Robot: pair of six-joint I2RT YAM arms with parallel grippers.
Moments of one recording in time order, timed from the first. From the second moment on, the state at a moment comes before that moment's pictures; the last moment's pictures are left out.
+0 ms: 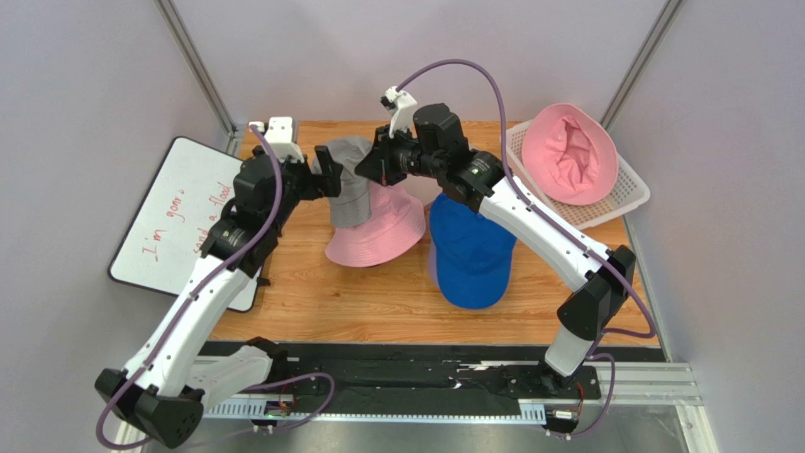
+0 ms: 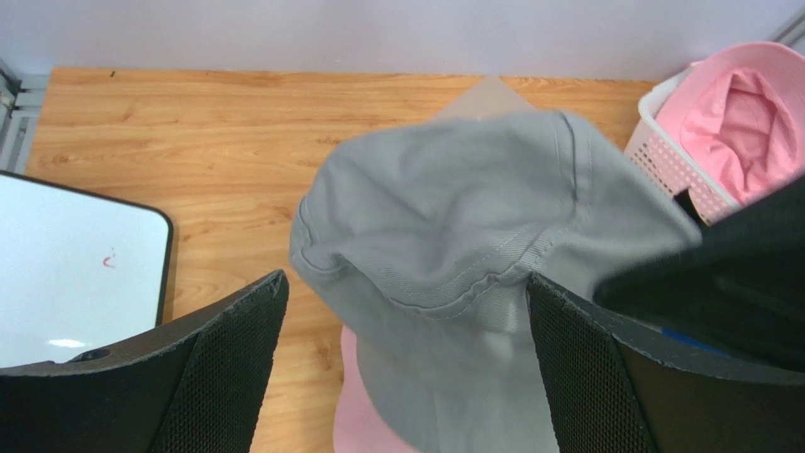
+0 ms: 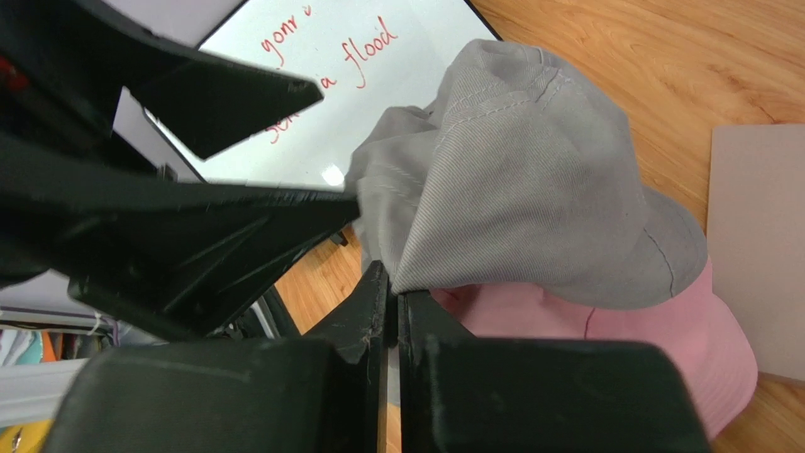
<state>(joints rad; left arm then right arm) -0.42 0.99 1.13 -0.34 -0.19 -0.24 0.78 1.72 1.81 -0.38 -0.28 0.39</state>
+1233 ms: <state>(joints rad) -0.39 0.70 1.10 -0.49 -0.16 -0.22 0.78 2.05 2.17 -0.17 -0.28 0.51</state>
